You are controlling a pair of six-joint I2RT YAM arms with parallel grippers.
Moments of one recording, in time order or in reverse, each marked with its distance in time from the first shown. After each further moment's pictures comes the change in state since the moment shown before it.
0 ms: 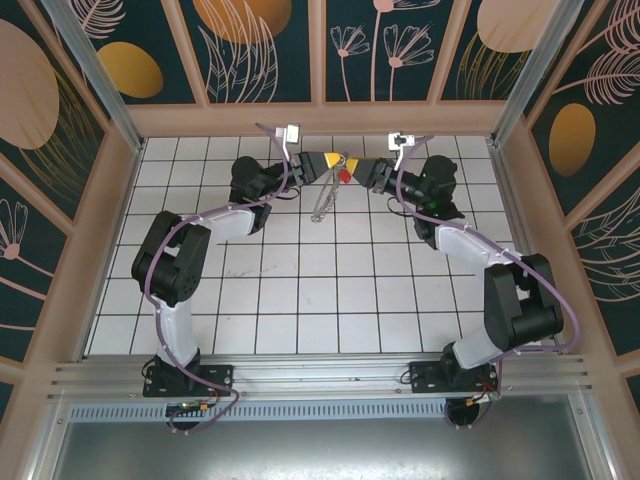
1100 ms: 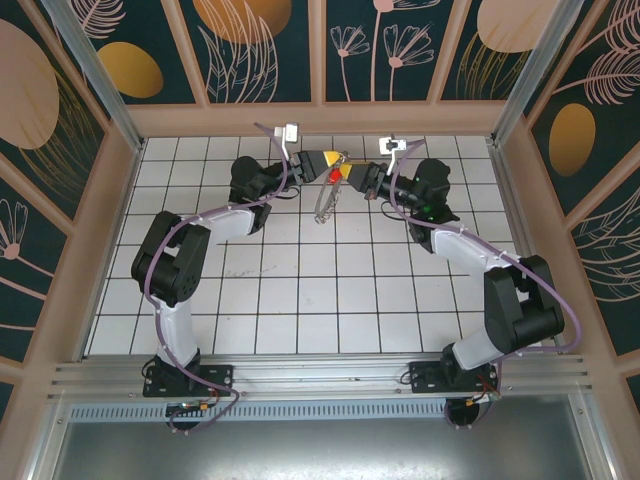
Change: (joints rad) left arm -0.001 0.000 0.000 0.000 -0.017 0.000; right arm 0.048 -0.013 -0.010 -0.034 0.008 -0.048
